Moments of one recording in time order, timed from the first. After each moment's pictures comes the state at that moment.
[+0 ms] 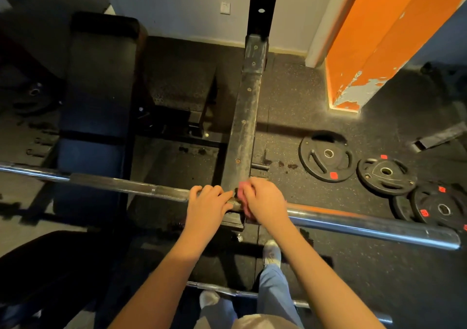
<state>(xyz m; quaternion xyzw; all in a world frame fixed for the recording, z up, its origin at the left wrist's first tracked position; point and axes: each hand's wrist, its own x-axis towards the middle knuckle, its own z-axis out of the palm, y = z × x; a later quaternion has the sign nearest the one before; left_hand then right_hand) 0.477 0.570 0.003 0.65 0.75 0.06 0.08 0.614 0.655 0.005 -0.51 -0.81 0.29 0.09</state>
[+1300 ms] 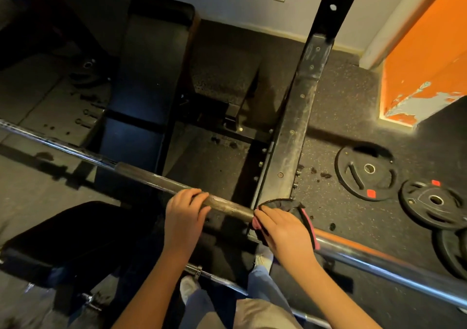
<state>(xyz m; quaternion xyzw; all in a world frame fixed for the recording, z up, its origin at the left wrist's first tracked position) 0.389 0.512 -0.009 0.50 0.84 0.20 -0.01 0.594 0.629 0.010 -0.28 -0.95 0.15 0.05</state>
